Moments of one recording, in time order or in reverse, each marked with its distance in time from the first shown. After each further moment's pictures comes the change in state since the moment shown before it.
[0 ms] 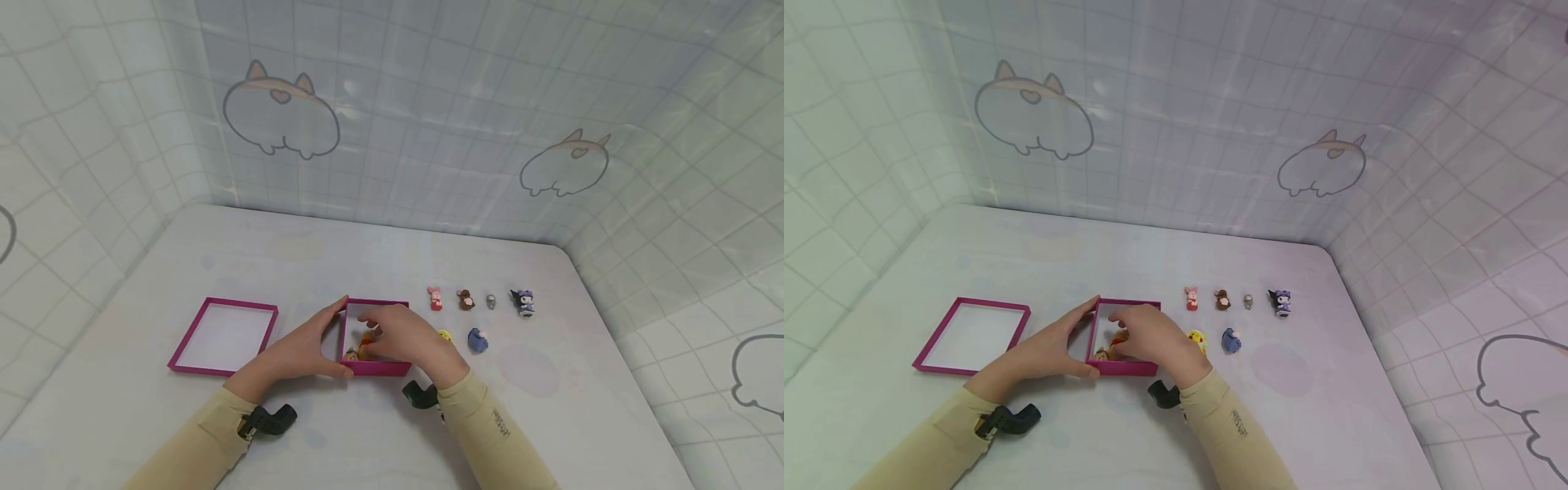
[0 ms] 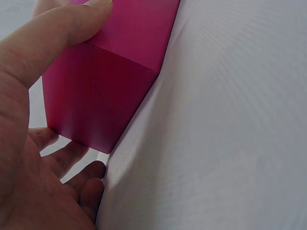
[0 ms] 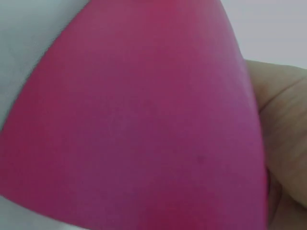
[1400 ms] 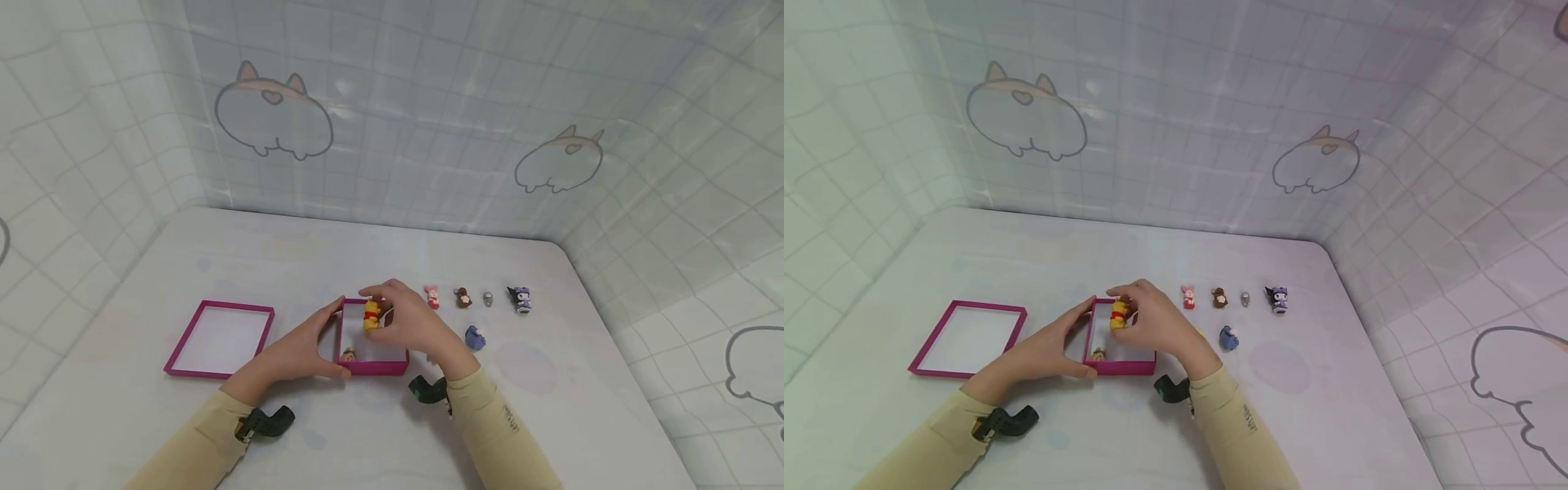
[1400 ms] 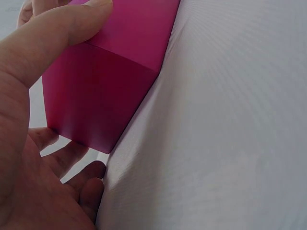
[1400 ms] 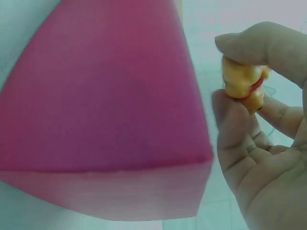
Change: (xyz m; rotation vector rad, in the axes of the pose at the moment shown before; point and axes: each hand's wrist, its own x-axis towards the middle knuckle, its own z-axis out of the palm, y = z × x) left_hand 0.004 -0.002 0.001 0.019 -0.007 -0.022; right_hand -0.011 0.017 -0.017 0.290 0.218 -0.093
